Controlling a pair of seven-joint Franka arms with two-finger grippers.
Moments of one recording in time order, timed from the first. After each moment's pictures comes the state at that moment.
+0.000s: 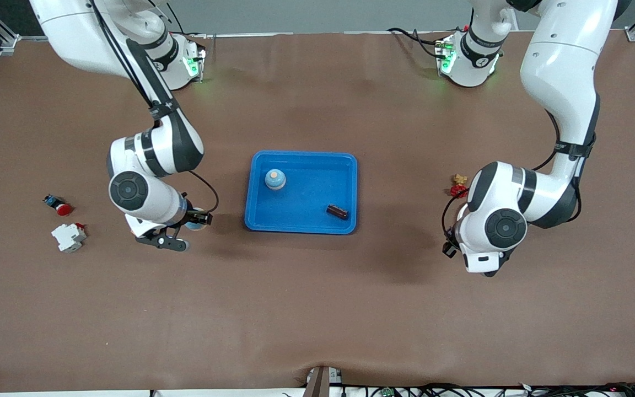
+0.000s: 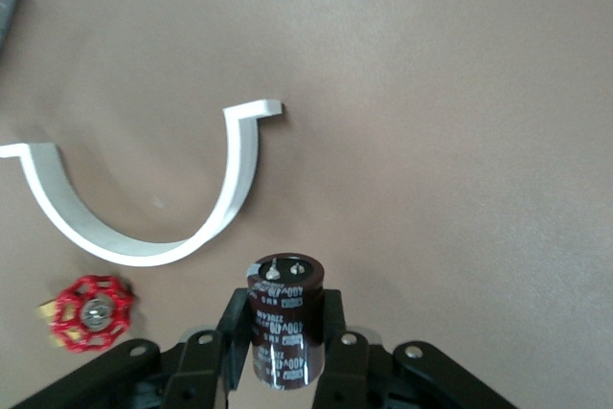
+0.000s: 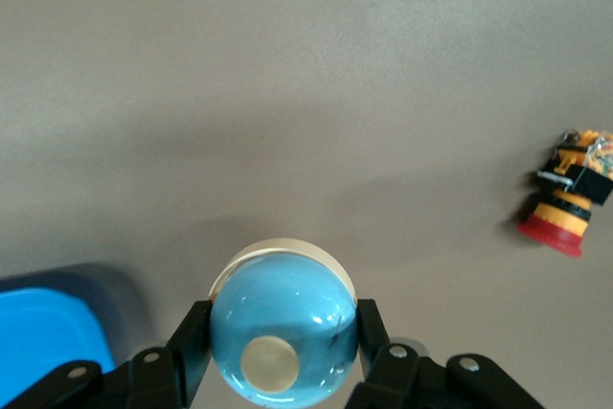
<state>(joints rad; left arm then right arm) -0.13 0.68 -0.18 -1.53 0.16 1.98 -1.24 0.28 0.45 0.00 -1.86 0.02 2.20 0.47</state>
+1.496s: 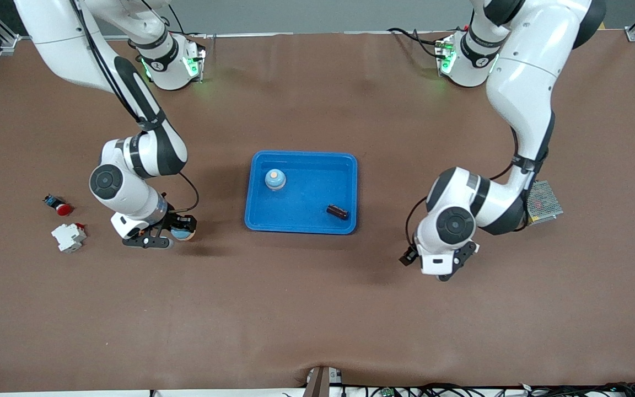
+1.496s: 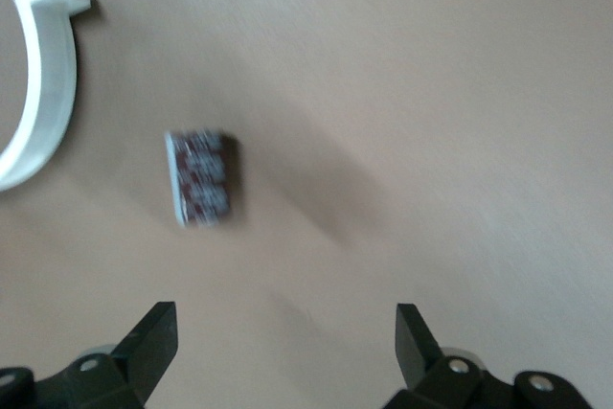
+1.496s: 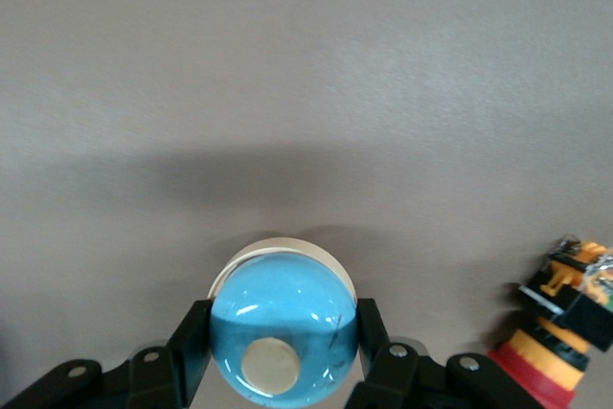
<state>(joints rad) -0.27 0.75 -0.20 -1.44 0.16 2.07 -1.29 0.16 0.46 0.01 -2.06 0.08 2.54 0.16</state>
